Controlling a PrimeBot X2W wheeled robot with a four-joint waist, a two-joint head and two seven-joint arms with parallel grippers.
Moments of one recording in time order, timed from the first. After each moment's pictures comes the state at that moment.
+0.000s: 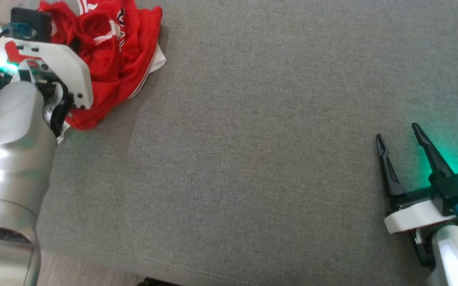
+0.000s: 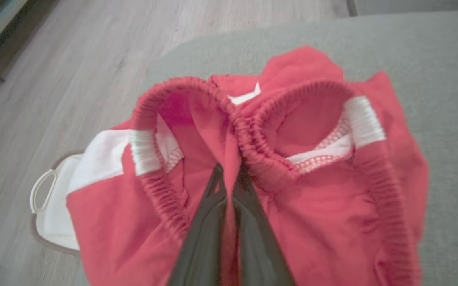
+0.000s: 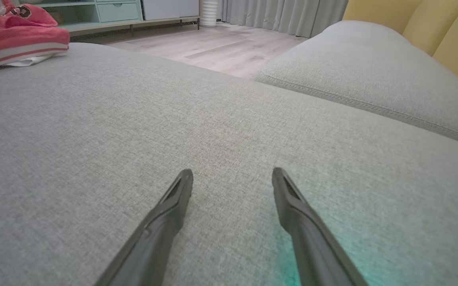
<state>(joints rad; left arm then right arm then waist) -1.06 0.27 -0.42 1.07 -0.39 -0.13 0.25 -0.10 -0.19 0.03 0.18 -0.09 0.13 -0.26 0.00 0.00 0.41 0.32</state>
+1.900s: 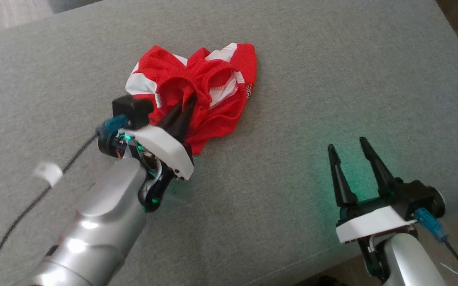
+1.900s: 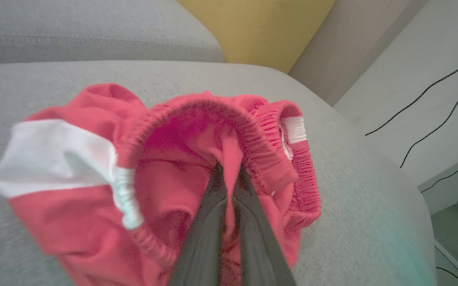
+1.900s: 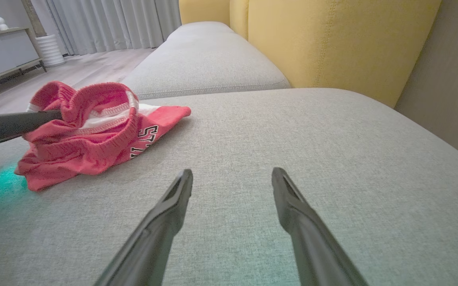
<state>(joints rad) -0.72 0.16 -0.75 0.67 -0.80 -0.13 -0.05 -0.11 -0.05 0.15 0.24 0.09 0.13 -0.26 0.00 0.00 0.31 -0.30</state>
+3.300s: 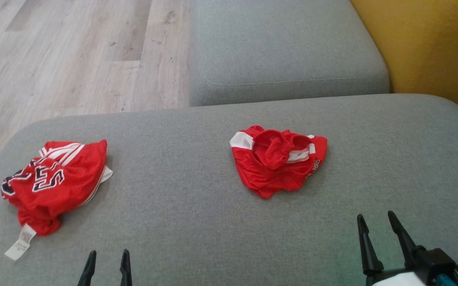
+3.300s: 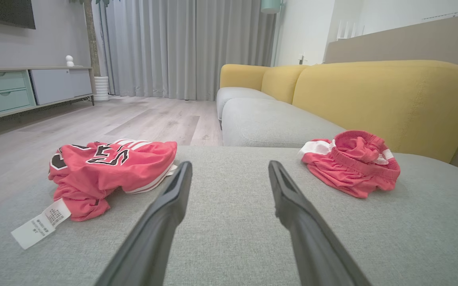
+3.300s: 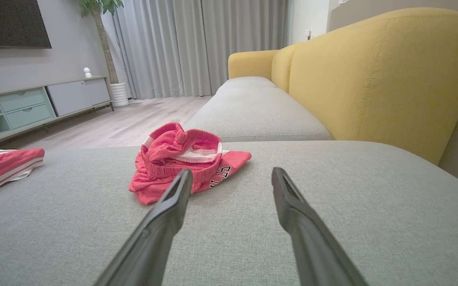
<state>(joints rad) 0.36 0.06 -0.08 0.01 -0.15 -0.07 -0.25 0.18 -0.04 0.03 0.22 0.07 0.13 -0.26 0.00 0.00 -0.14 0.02</state>
